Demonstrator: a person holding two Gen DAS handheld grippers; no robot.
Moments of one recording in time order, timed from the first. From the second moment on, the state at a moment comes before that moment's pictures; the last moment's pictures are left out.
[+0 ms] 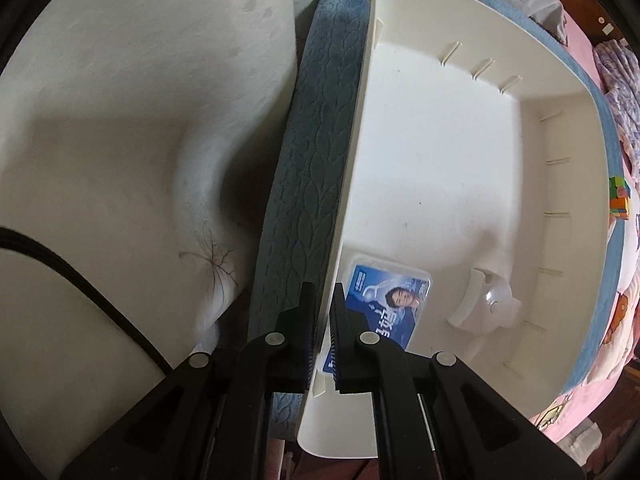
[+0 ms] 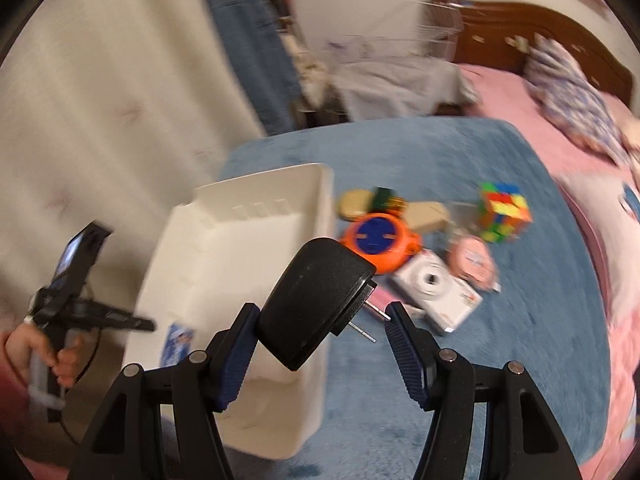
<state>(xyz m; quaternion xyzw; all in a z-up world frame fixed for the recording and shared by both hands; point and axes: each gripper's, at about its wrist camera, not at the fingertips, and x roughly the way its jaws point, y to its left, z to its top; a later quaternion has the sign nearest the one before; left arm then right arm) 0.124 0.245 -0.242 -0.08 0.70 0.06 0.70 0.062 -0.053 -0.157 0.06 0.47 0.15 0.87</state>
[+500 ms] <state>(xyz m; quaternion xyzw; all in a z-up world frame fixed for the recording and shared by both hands) 0.131 0.234 -0.258 -0.03 0.69 0.03 0.72 0.031 0.038 -0.169 -0.05 0.48 0.31 0.82</state>
